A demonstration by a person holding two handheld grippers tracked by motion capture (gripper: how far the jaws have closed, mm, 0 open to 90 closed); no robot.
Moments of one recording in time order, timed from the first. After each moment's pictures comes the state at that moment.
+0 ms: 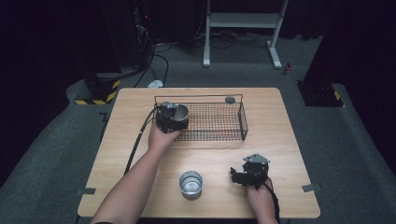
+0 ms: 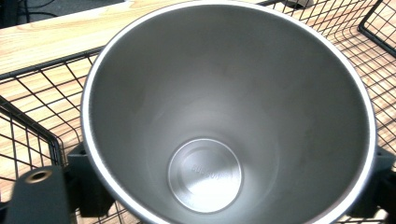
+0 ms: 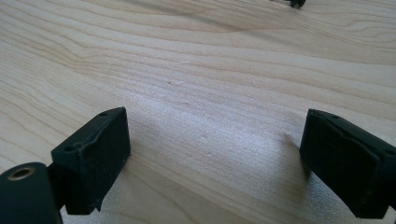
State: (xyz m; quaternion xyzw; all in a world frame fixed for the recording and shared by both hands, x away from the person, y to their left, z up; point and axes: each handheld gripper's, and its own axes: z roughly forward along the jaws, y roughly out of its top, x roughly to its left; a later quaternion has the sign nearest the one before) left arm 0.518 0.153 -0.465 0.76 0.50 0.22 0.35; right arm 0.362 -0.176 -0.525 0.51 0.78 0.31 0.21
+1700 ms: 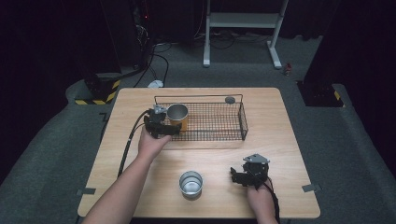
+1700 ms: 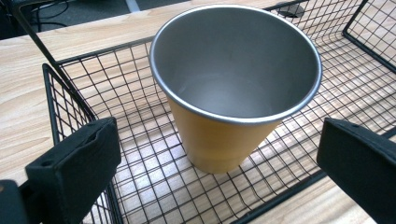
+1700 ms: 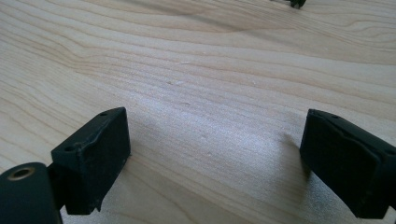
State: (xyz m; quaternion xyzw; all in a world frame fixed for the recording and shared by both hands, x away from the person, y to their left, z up) left arm 0.482 0.181 -0.449 0.75 0.50 0.23 0.37; right arm 0.363 -0.176 -0.525 0.50 0.78 0.31 0.21
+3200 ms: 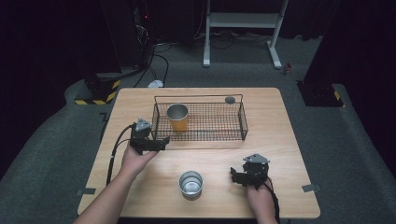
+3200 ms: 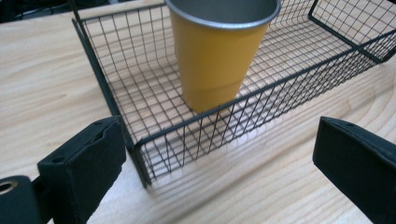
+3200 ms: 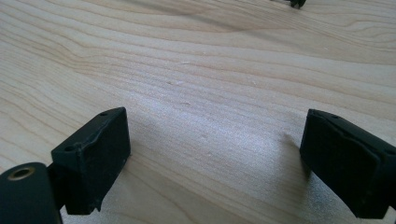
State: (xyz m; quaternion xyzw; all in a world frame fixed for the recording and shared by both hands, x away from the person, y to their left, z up) left arm 0.421 0.223 -0.454 0.75 0.47 0.21 0.40; right arm 0.362 -0.176 -0.525 0.50 0.78 0.31 0.21
